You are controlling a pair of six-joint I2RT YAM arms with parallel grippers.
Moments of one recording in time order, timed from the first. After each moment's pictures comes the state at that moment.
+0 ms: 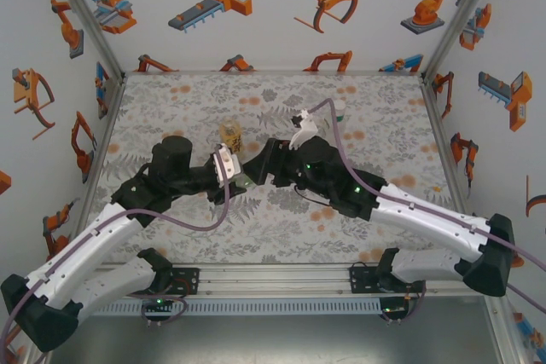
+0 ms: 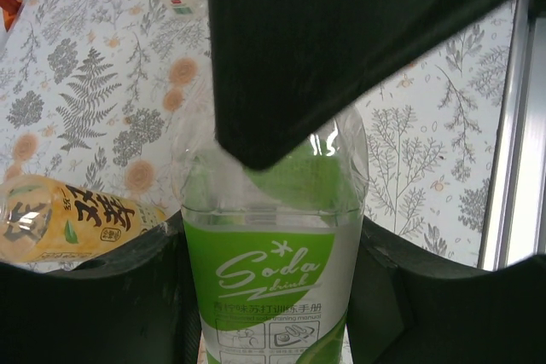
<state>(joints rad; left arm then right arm) -0.70 0.89 0.84 -0.41 0.48 0.51 1.06 1.20 1.03 -0.13 0.12 0.83</state>
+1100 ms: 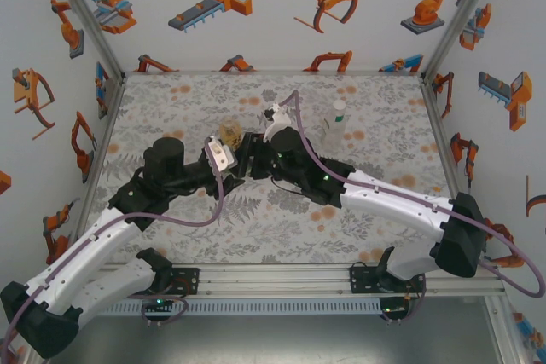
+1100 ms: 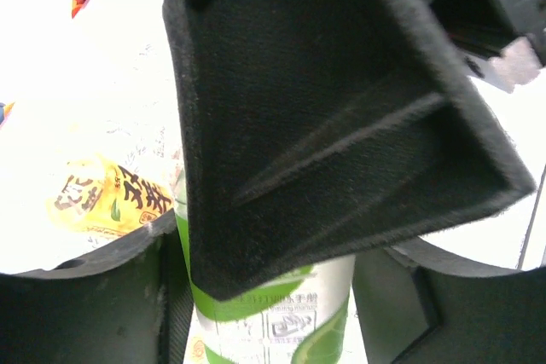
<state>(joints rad) -0.67 0.84 0.79 -0.30 0.41 0.42 1.05 1.40 1.14 -0.05 0.09 0.79</state>
